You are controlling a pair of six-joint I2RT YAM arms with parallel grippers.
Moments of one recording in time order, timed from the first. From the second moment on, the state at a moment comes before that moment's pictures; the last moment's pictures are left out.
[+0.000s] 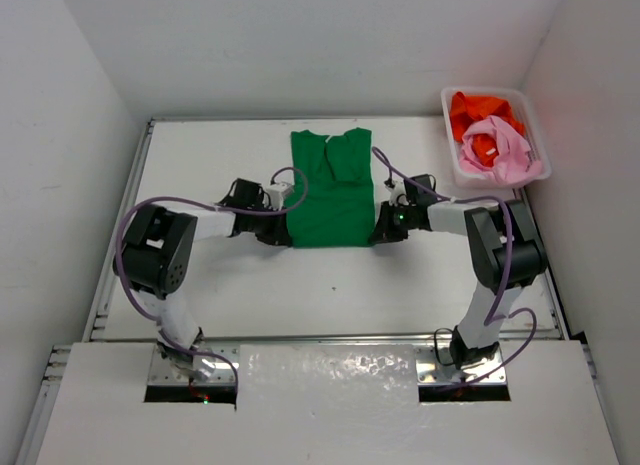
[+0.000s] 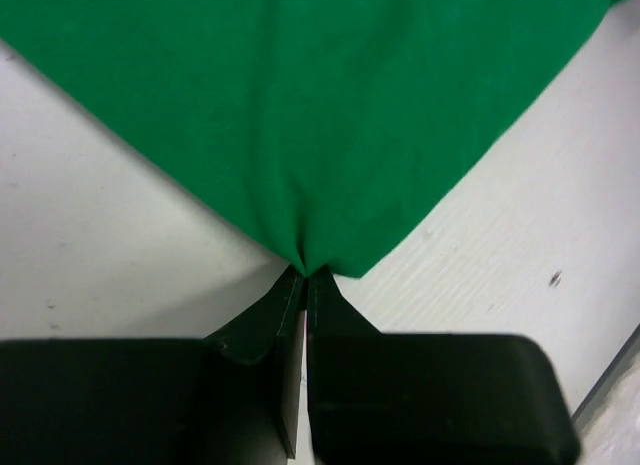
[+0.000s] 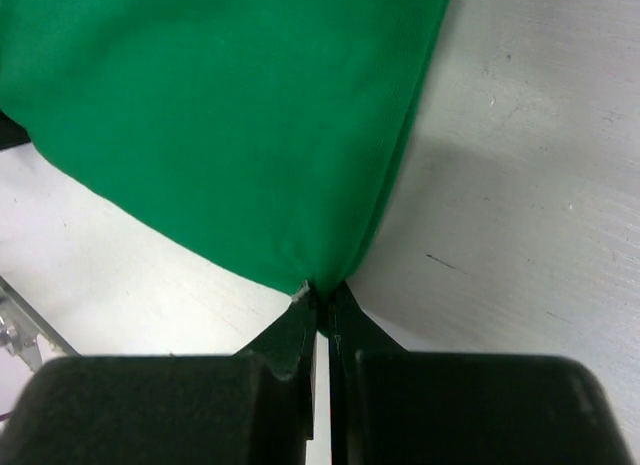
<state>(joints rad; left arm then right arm) -0.30 1.78 0.84 -0.02 0.56 -0.06 0.22 1.83 0.86 -0.08 -0.53 0.28</state>
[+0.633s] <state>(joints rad) -0.32 1.71 0.98 -0.56 0.44 0.75 0.21 1.73 0.79 -0.22 -0.58 0.22</state>
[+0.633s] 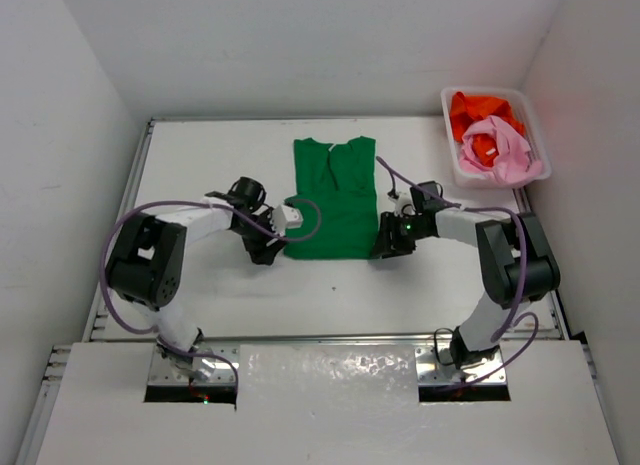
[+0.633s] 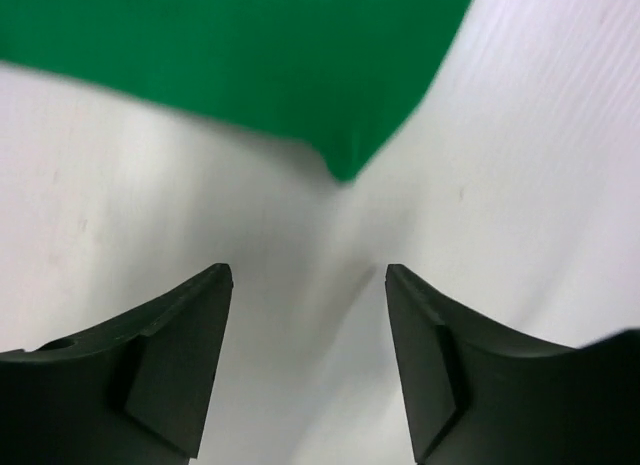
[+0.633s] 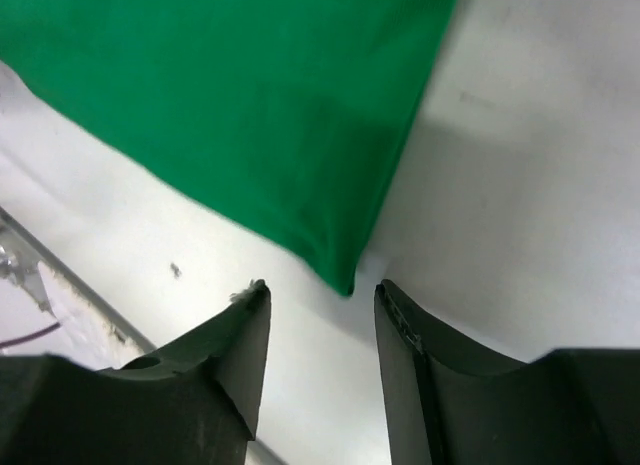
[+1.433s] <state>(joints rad) -0.62 1.59 0.73 -0.08 0.17 1.22 0.21 1.77 0.78 -0.18 -0.62 0.40</state>
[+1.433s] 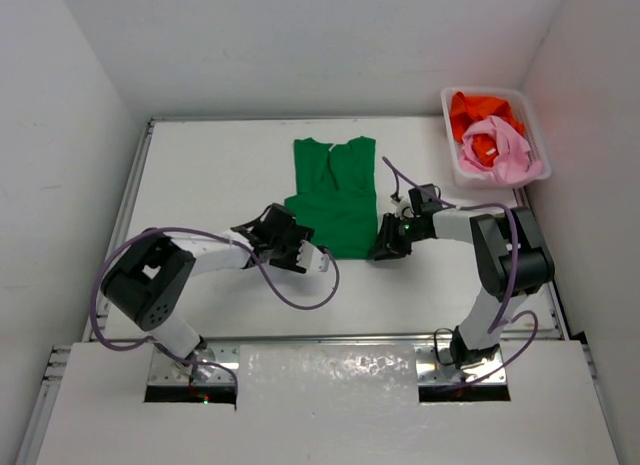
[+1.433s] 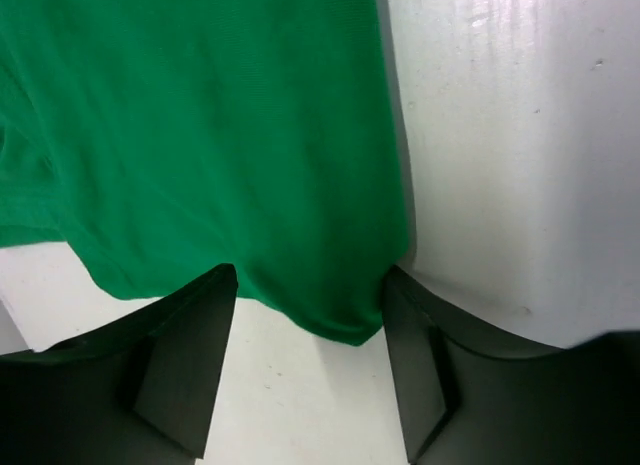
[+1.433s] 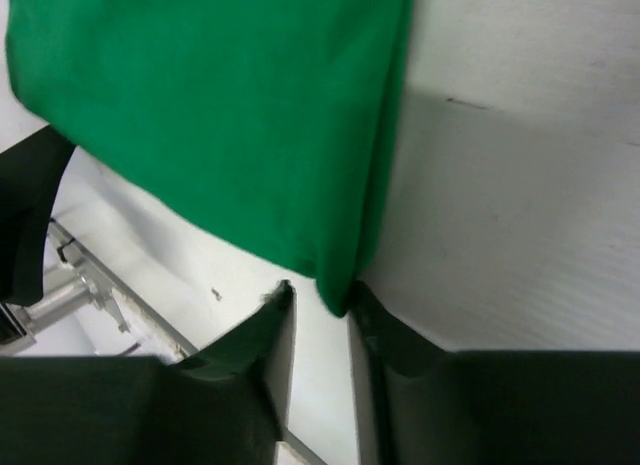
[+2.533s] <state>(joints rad) -0.82 1.14 0.73 -0.67 0.36 0.99 0.45 1.14 0.59 -0.58 -0.50 0.32</state>
